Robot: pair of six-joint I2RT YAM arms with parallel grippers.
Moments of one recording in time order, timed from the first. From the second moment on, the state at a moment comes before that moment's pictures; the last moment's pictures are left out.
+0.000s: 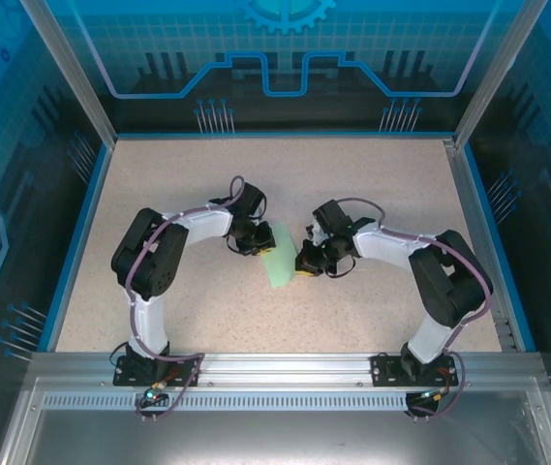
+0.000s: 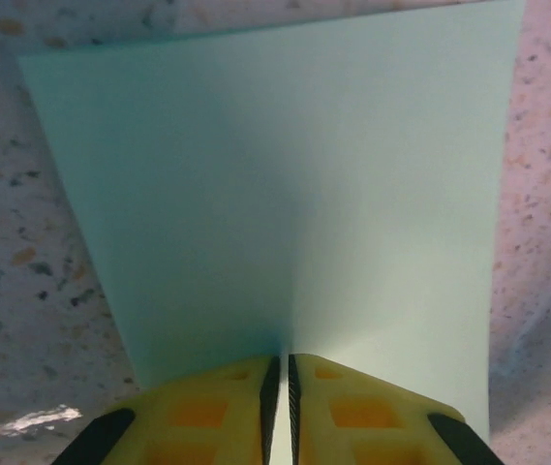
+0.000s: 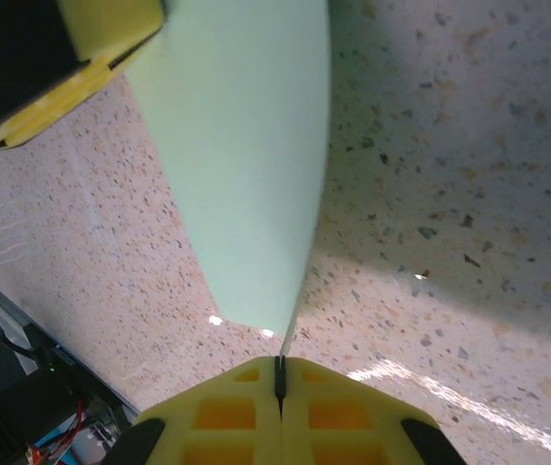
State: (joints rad) left arm -0.45 1.96 1.22 -0.47 0.35 -0.81; right arm 0.56 1.71 0.96 -0.44 -0.54 0.75
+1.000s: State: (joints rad) left arm -0.41 1.92 1.28 -0.52 0.33 -0.77; right arm 0.61 1.92 1.14 -0.33 -0.57 0.75
